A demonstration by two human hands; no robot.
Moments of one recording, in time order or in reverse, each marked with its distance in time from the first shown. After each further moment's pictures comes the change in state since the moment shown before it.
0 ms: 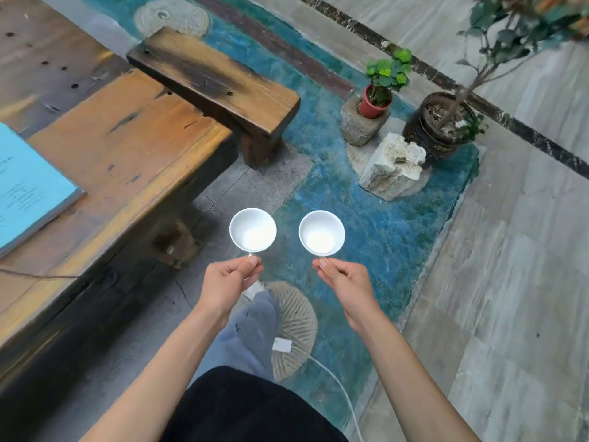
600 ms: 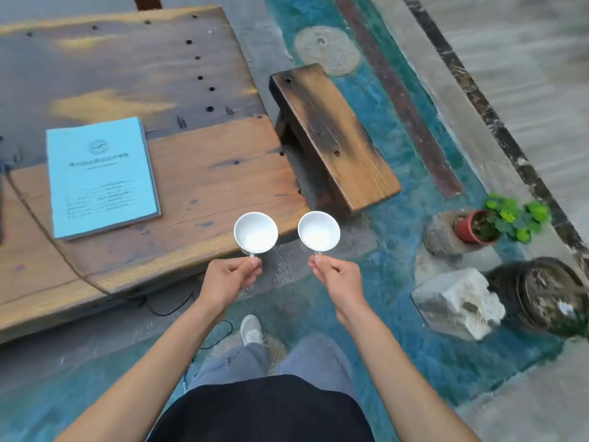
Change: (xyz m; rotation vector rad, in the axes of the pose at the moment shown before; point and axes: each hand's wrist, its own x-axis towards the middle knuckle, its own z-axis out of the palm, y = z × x) left_hand 0.151 0.145 -0.038 -0.209 0.364 0.043; right_hand 0.237 -0.161 0.177 -0.273 -0.376 0.019
